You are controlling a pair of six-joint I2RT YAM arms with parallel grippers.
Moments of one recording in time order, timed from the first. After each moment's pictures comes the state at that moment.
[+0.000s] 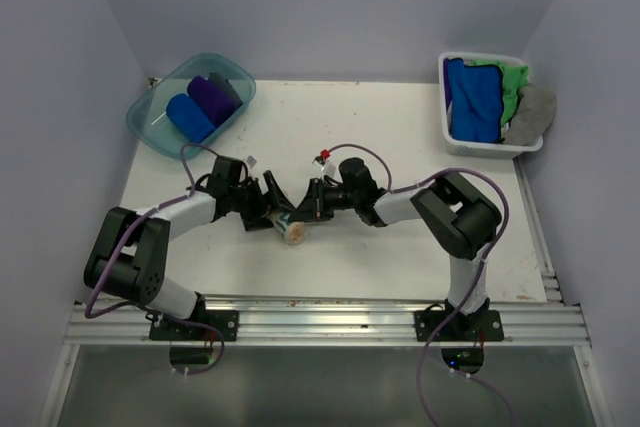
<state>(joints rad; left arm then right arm) -0.28 1.49 0.68 -0.15 0.50 -0.77 0.69 1.94 0.89 0.58 -0.70 0.87</state>
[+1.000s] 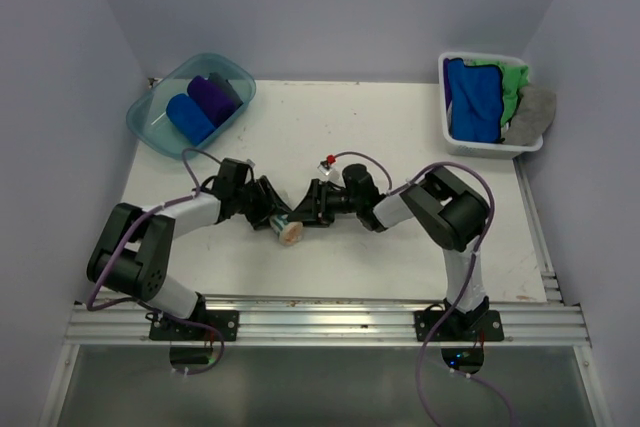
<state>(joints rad) -0.31 1.53 0.66 -0.08 0.41 -0.90 0.67 2.06 0.84 0.84 -0.74 1.09</state>
